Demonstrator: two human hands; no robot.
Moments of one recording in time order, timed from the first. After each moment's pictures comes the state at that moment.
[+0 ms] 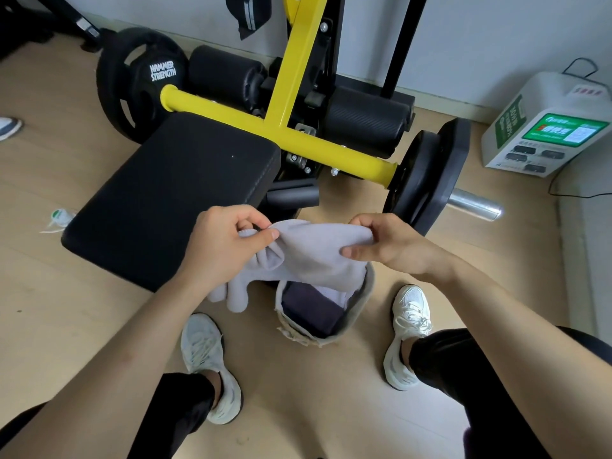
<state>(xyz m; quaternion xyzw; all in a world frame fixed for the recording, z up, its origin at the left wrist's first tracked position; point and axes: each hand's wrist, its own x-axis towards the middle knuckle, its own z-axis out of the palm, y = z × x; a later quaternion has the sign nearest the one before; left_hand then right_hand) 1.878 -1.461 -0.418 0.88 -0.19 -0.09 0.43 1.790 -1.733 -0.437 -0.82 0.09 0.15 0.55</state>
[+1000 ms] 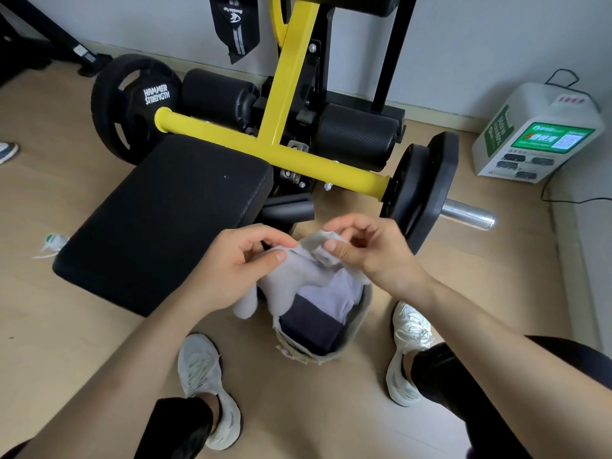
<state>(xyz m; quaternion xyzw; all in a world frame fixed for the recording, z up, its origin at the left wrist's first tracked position) 1.877 -1.468 -0.409 0.79 -0.31 -0.19 0.49 1.793 -1.703 -0.431 -0.74 0.06 -0.06 0.67</state>
